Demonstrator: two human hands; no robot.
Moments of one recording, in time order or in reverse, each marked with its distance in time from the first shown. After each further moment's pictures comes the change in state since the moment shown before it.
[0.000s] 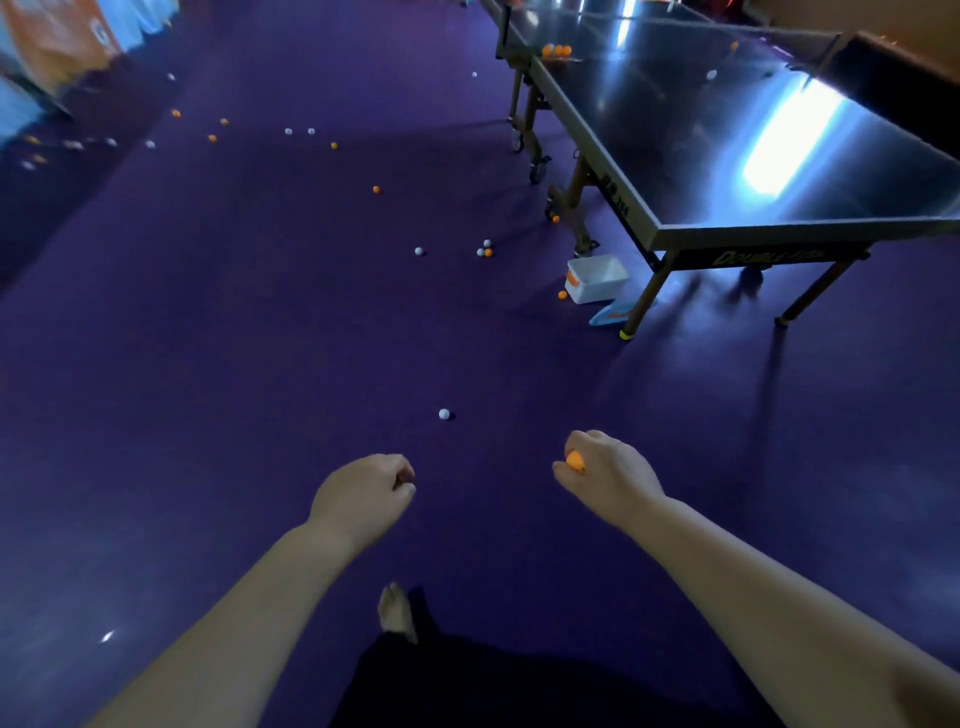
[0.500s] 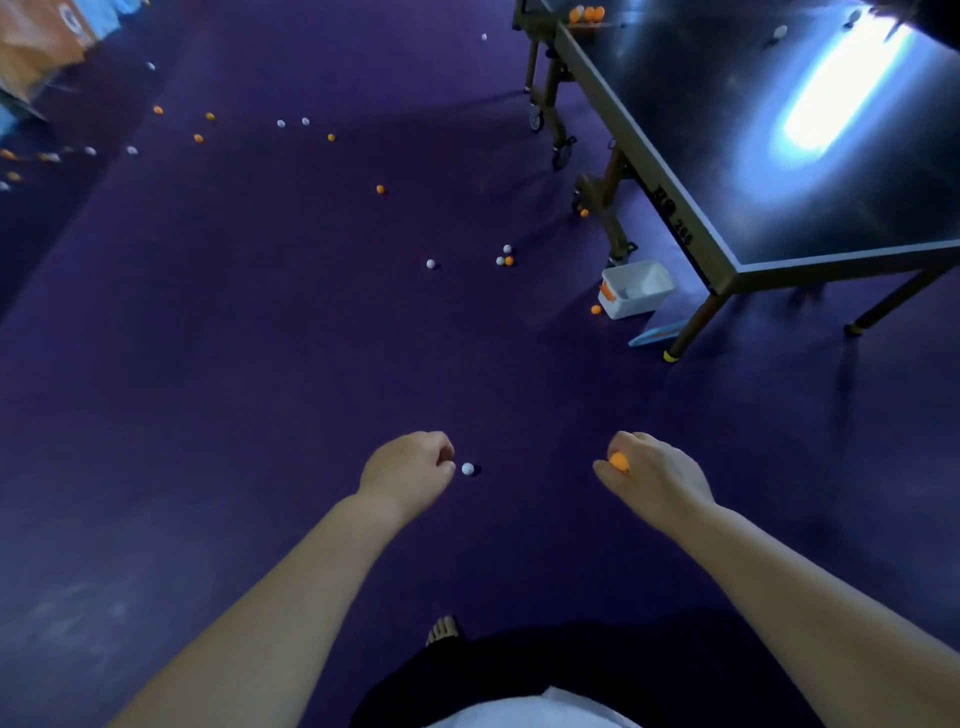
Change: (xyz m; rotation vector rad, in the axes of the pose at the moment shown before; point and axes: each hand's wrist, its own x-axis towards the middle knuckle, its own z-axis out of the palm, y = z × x) left_hand 0.327 -0.006 -0.070 0.004 -0.078 0.014; right_hand 0.296 0.003 -0.053 -0.014 -0.019 0.097
